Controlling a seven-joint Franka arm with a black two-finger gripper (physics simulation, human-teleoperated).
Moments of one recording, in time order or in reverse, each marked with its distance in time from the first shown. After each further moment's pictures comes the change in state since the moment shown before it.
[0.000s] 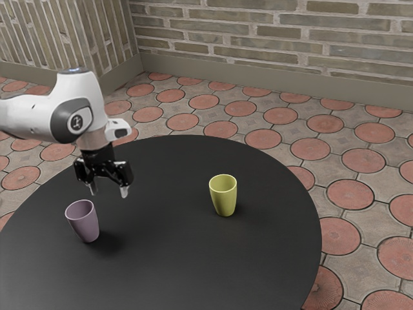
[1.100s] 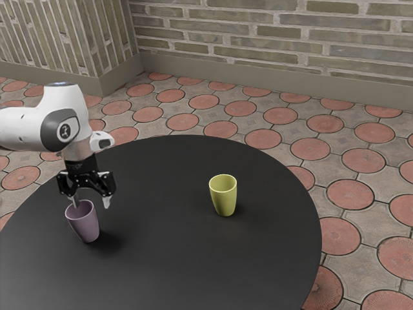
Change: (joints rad) arm 0.070 0.045 0.038 -0.031 0.003 -0.001 -0.022
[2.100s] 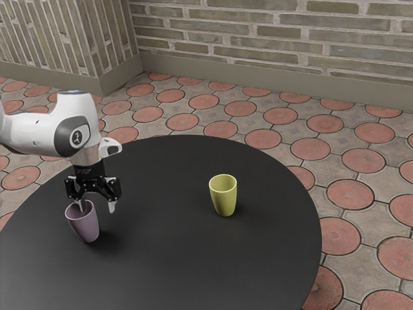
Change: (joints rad) arm -0.025 0.113 0.022 0.052 0.008 0.034 -0.002
